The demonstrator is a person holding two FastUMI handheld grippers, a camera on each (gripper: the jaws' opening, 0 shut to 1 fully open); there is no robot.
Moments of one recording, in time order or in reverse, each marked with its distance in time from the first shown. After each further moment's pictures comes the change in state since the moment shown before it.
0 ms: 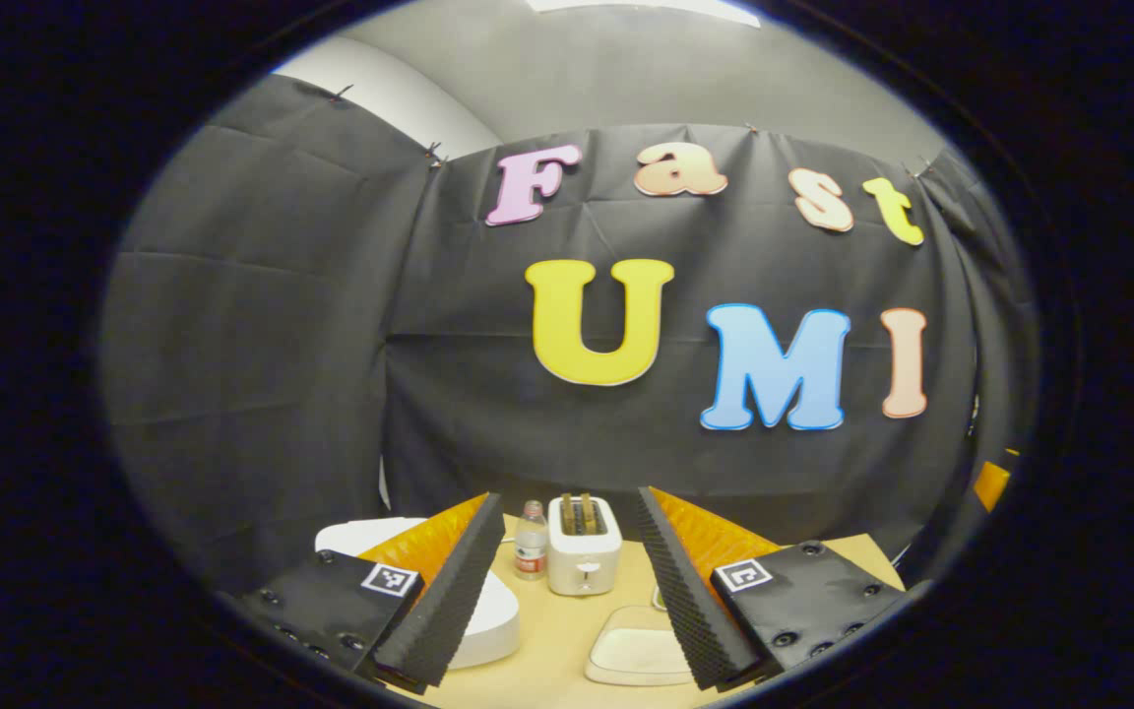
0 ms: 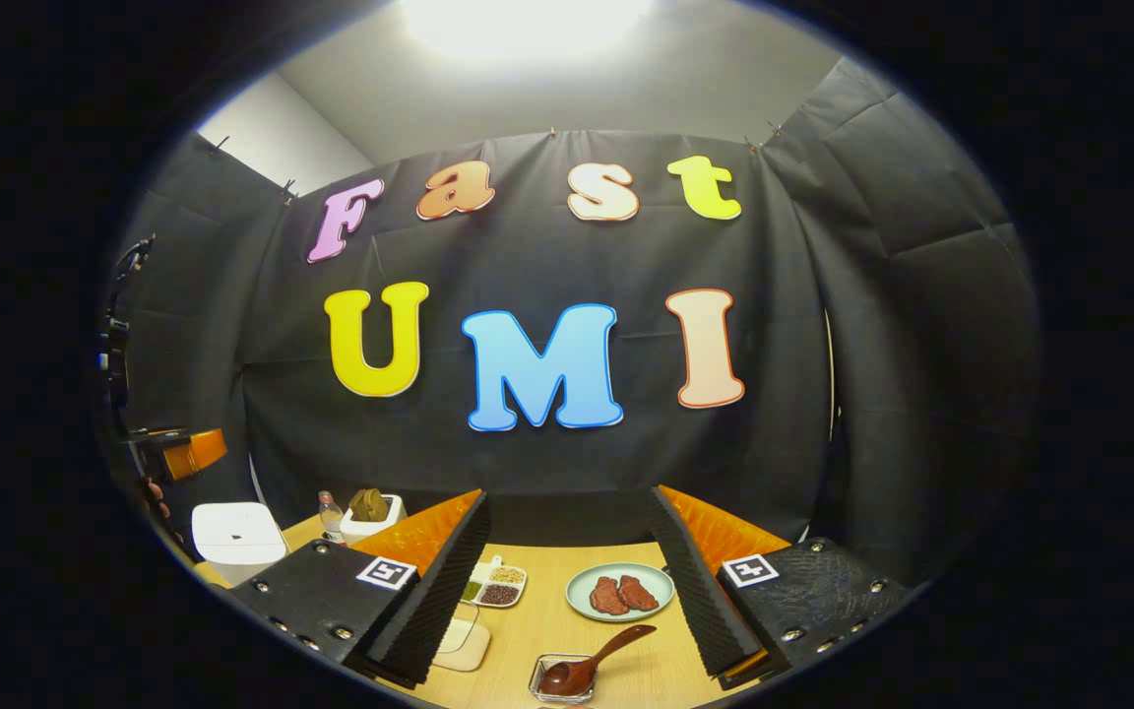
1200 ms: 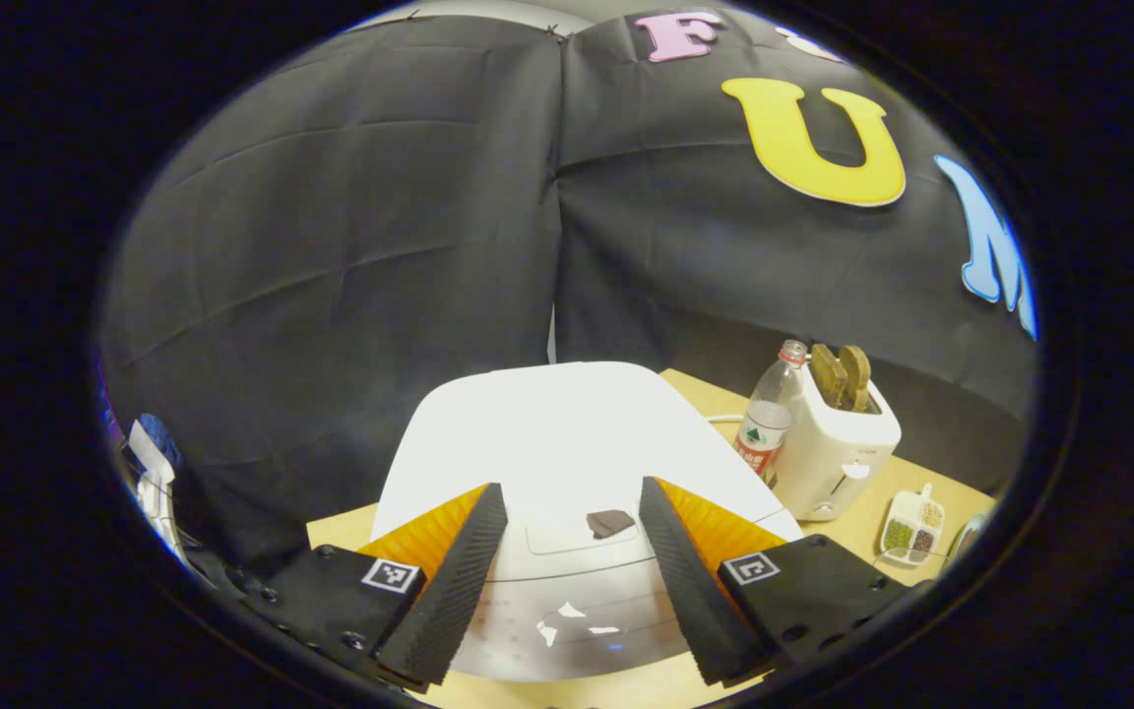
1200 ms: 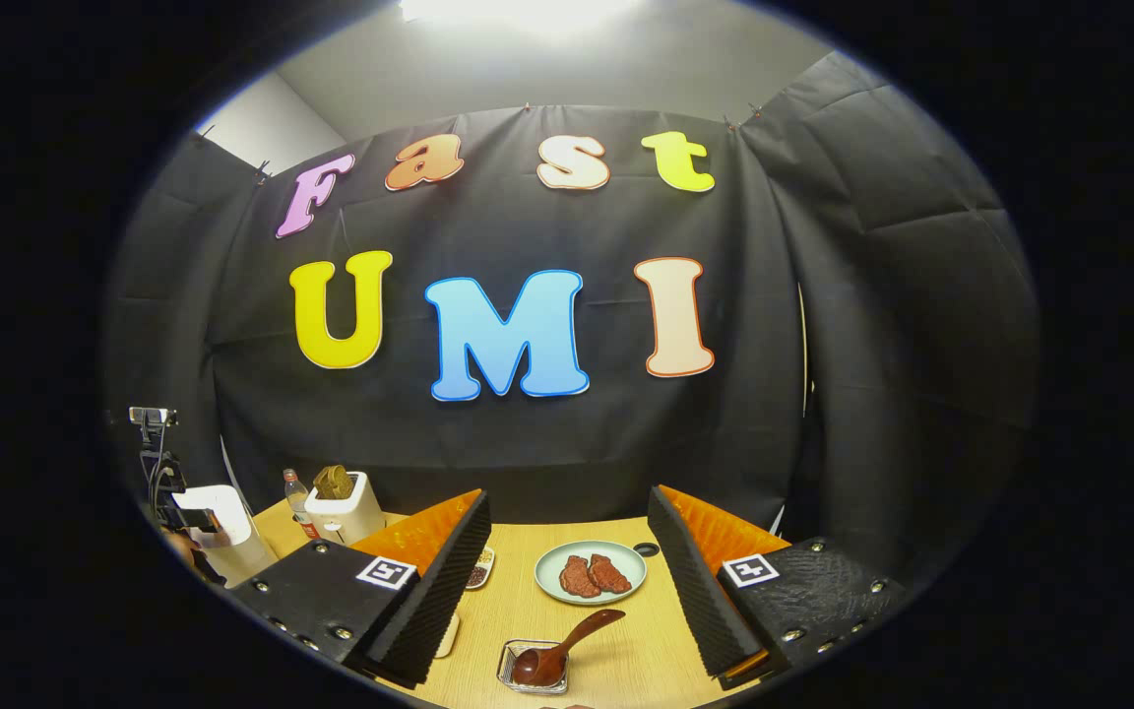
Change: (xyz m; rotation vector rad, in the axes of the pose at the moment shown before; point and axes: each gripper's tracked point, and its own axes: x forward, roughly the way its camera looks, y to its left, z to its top) left arm 0.108 0.221 -0.231 -0.042 0.414 0.571; right arm 0.006 -0.043 -0.044 0.003 0.096 -0.096
